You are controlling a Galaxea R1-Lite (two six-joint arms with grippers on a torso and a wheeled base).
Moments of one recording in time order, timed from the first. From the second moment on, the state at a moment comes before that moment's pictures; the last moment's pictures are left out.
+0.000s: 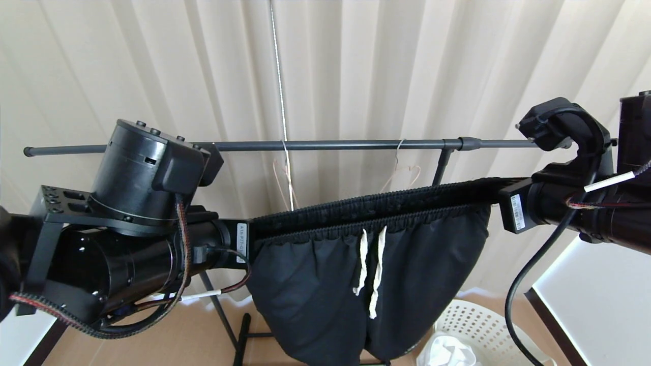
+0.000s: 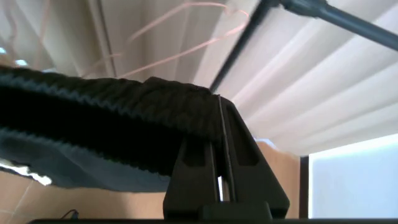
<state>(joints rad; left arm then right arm) -0.70 1.51 -1.00 0.14 0.44 -0.36 0.47 1.43 -0.95 -0.08 -0.35 -0.10</state>
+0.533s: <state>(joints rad) -0.69 1.52 -1.11 0.14 0.27 -0.26 0.52 1.33 -0.83 -0.07 -0.35 -0.10</state>
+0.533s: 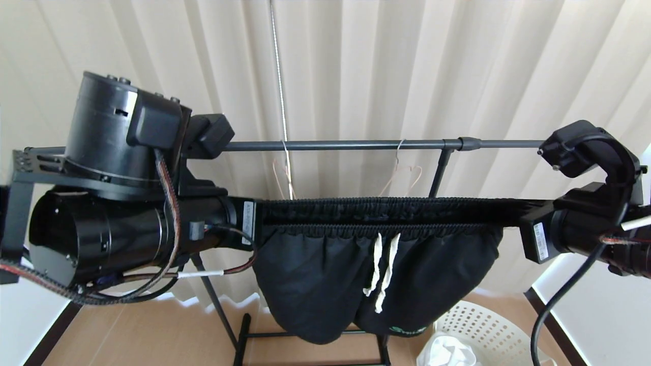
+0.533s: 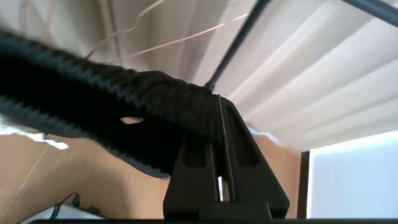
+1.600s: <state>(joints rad) -0.64 1.94 -1.71 0.13 0.13 -0.31 1.06 1.32 -0.77 -0.07 -0.29 0.15</state>
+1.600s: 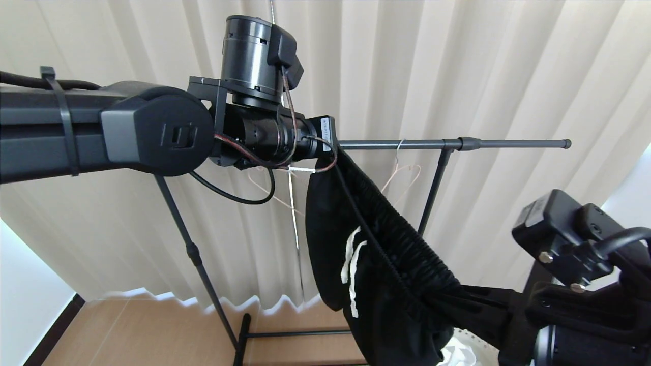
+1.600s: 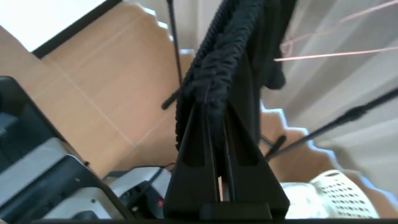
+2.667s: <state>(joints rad) -0.61 1.85 -1.62 0.27 0.14 -0.28 0.99 1.44 -0.83 0.03 -0.40 0.17</state>
